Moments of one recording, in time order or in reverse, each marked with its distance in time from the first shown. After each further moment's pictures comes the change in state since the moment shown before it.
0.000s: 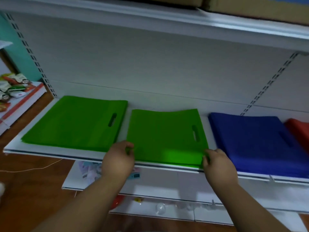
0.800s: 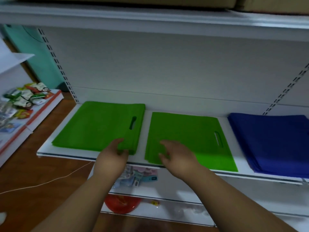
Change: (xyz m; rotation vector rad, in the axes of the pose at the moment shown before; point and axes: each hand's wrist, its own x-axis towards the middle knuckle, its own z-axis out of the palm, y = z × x) left_hand 0.017 -0.050 -0.055 0.048 -0.027 -0.037; right_hand 0.000 -0.146 0.028 0.149 -0.350 -0.476
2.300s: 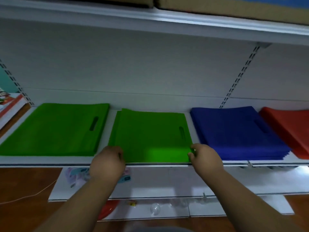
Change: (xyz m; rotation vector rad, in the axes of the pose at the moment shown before) left_hand -0.024 0.056 0.076 0.330 0.056 0.269; right_hand -0.087 0.145 -0.045 -0.089 0.235 0.515
